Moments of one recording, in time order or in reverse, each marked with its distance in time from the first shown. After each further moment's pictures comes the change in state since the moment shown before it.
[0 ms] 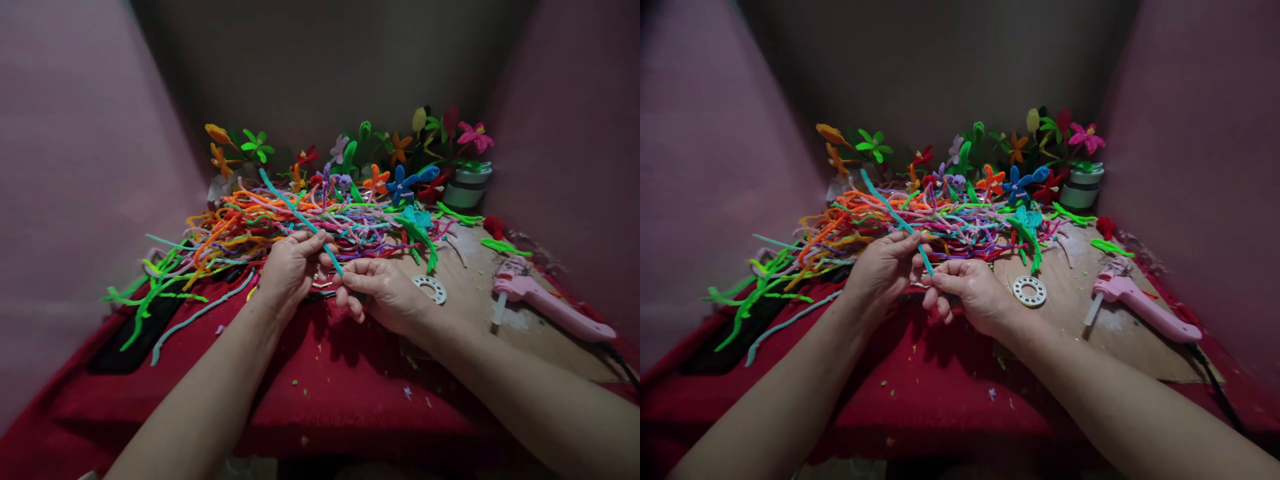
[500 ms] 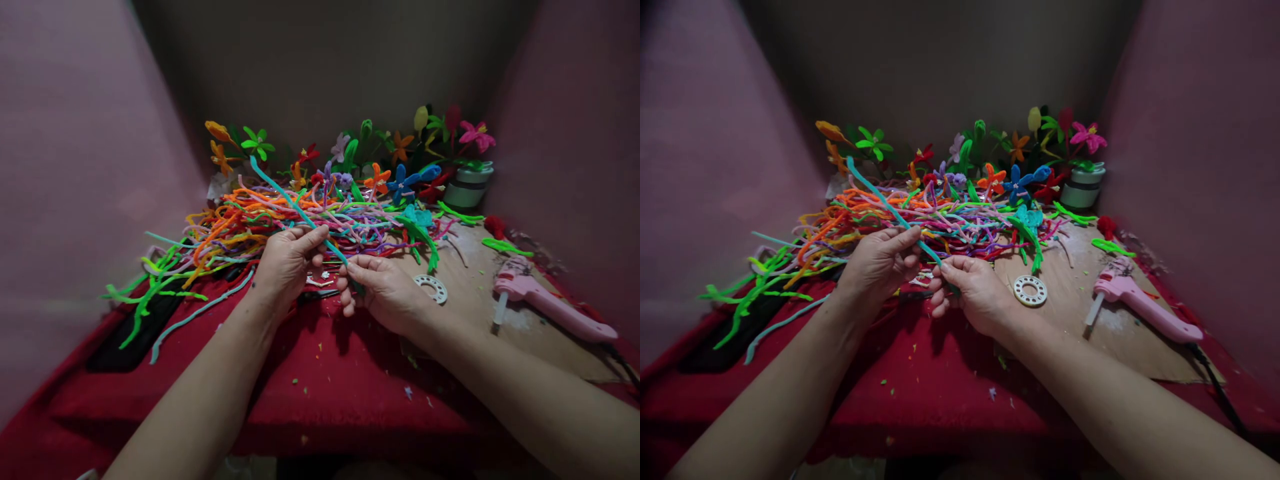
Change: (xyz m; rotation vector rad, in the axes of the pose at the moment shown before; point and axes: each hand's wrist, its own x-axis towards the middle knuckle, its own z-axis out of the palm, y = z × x) left_hand 0.000 0.003 -0.005 0.121 -0.015 0.093; right_hand 0.002 -0.001 0.001 0.101 0.108 0.029
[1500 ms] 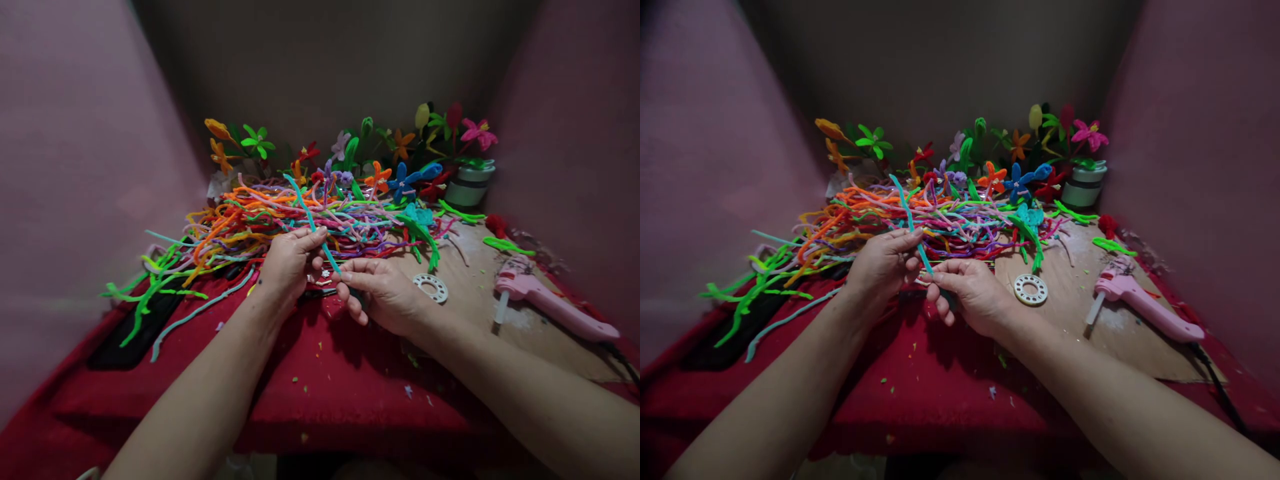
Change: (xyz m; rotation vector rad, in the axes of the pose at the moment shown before) left_hand 0.002 -0.005 -0.002 0.094 0.045 -0.059; right_hand -0.002 0.000 0.004 -0.052 -0.050 0.032
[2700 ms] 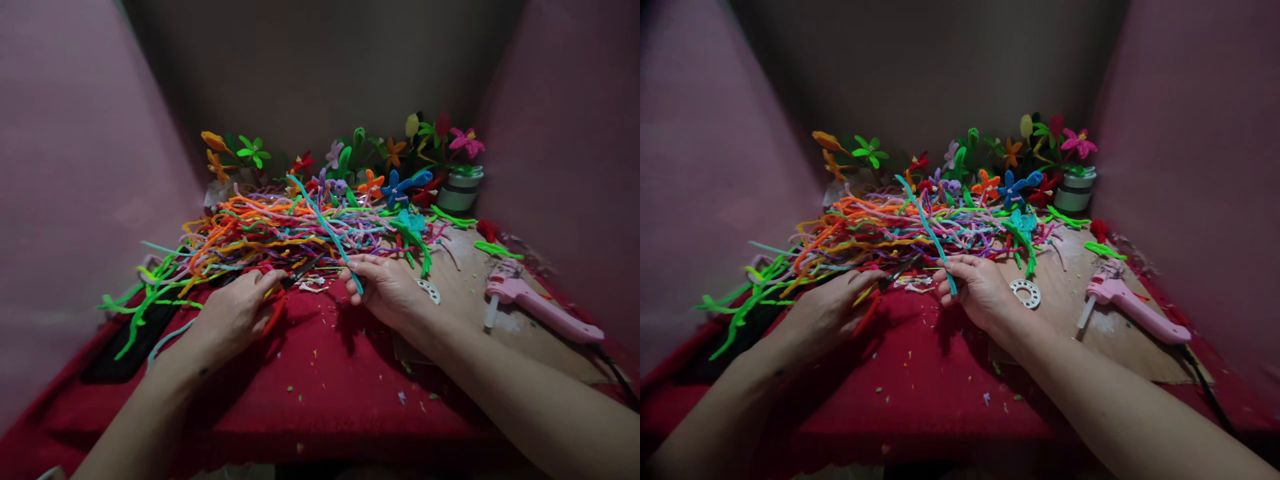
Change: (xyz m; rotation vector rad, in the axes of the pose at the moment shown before) left_hand -0.046 0.001 -0.083 1.828 -0.151 0.603; right_hand 0.007 -0.007 -0.014 0.173 0.185 -0.094
